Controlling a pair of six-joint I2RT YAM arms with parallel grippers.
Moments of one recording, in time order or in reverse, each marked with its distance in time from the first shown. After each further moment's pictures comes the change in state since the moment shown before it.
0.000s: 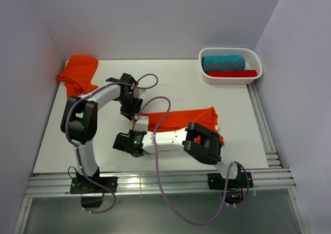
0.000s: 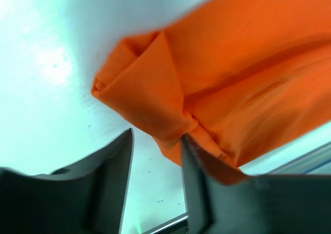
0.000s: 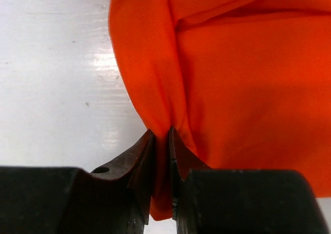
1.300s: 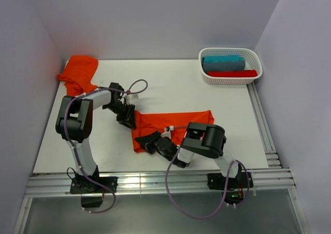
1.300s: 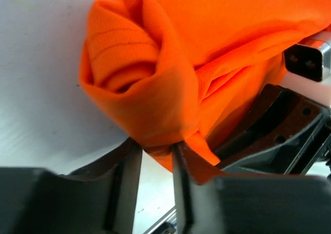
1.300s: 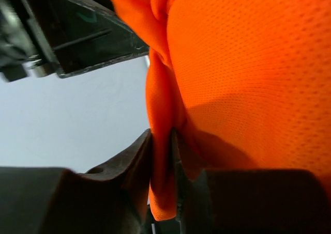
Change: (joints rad) left arm 0.148 0.002 -0.193 0.113 0.344 0.030; right arm -0.139 -0.050 -0.976 1.913 -0.381 0.490
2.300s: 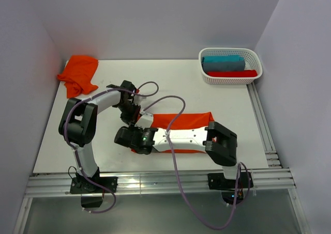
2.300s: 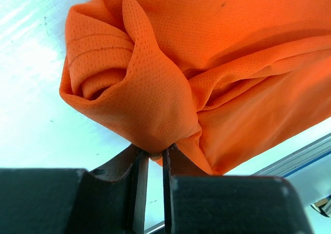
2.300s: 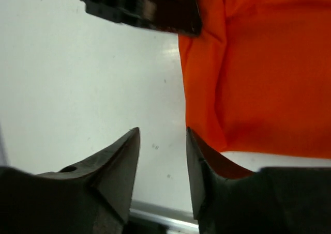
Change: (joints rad) left arm -0.161 -0.040 0.064 -0.058 -0.305 -0.026; right arm 0.140 -0.201 0.828 -1.764 0.273 -0.338
